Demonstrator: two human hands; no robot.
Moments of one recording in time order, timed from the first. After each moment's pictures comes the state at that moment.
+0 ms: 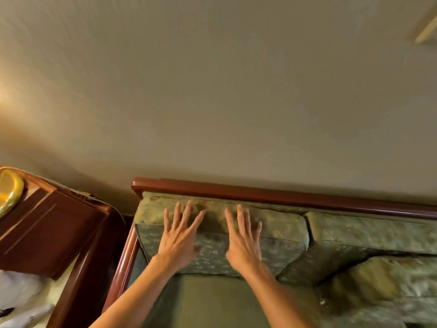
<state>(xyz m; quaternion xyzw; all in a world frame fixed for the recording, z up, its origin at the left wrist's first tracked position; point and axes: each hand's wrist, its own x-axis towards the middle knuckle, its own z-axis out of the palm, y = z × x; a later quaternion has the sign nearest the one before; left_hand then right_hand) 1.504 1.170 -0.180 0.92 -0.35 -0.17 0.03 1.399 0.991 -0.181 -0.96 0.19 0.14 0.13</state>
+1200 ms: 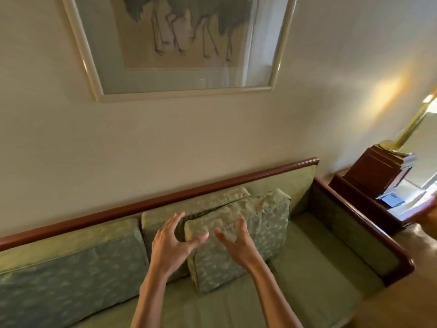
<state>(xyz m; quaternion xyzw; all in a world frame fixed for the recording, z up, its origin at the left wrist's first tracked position) 1.078 0.882 0.000 0.81 -0.34 -0.21 0.43 0.924 0.746 -0.016 -0.72 0.40 -0.16 0.54</state>
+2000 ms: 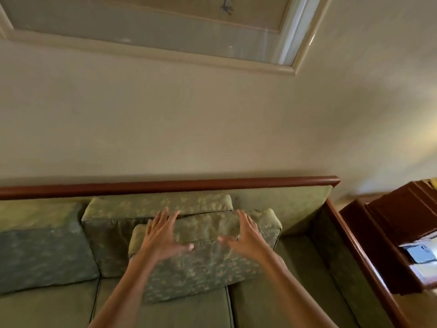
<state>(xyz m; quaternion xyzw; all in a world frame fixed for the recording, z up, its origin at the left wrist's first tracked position) 1.088 0.659 -0.116 0.90 -0.32 -0.25 0.19 0.920 0.463 -0.074 -0.87 0.34 0.06 0.35</state>
